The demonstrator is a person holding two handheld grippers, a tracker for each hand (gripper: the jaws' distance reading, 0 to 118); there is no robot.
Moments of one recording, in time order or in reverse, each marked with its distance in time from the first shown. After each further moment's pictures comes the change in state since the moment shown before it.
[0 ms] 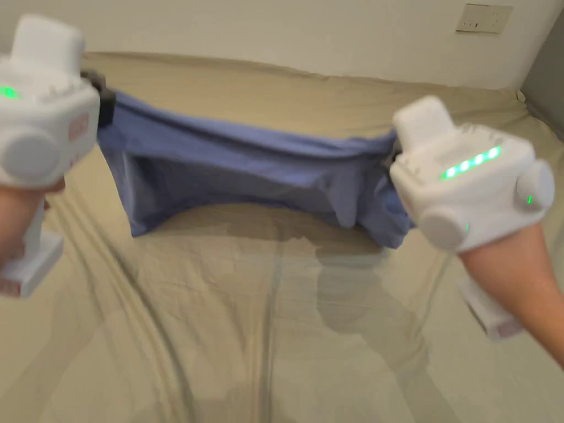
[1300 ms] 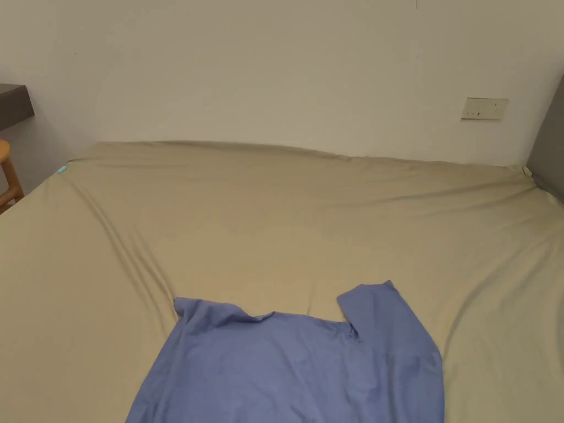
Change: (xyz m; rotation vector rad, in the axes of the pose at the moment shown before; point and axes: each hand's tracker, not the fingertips) left arm 0.014 -0.212 0.259 -0.401 -0.171 0.124; right arm -0.040 -0.161 0.233 -0.401 0.280 -0.201
